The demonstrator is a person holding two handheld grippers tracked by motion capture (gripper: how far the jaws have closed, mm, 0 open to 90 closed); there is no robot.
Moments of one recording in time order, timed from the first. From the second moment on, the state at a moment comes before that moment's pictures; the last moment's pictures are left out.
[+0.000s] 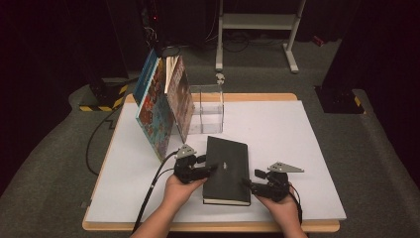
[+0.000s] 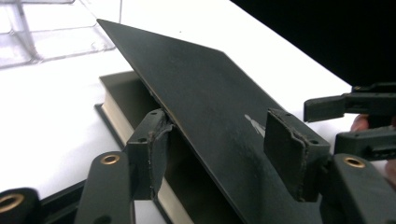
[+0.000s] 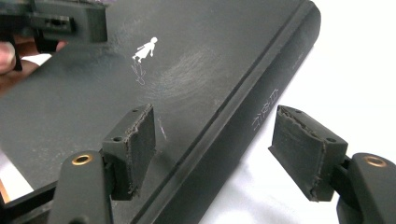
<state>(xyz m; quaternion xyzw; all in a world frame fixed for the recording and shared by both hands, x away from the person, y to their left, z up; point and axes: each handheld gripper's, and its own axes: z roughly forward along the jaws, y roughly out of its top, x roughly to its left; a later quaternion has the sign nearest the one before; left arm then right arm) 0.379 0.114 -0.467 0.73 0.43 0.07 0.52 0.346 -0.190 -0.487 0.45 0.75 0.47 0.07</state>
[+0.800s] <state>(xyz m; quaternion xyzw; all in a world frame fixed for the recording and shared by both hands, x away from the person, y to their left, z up) 0.377 0.119 -0.469 0.75 0.34 0.08 0.57 0.362 -0.183 -0.489 0.45 0.75 0.47 0.04</state>
